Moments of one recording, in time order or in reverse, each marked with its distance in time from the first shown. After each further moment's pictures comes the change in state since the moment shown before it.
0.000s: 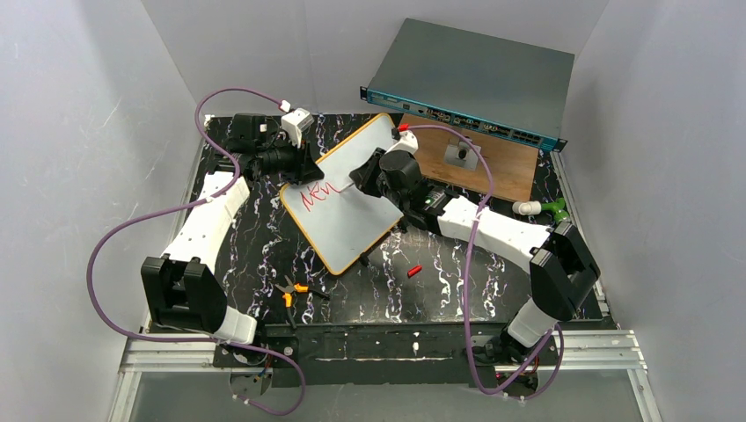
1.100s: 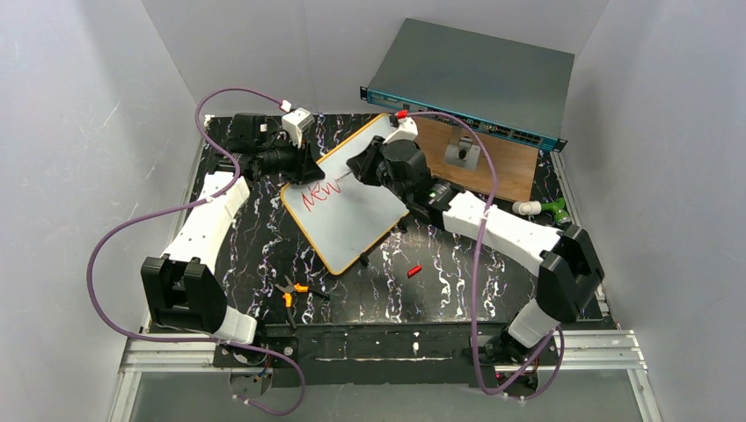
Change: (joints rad) left arm 0.000 0.000 0.000 0.001 0.014 0.000; right arm -0.003 0.002 0.100 -0.006 -0.027 -0.098
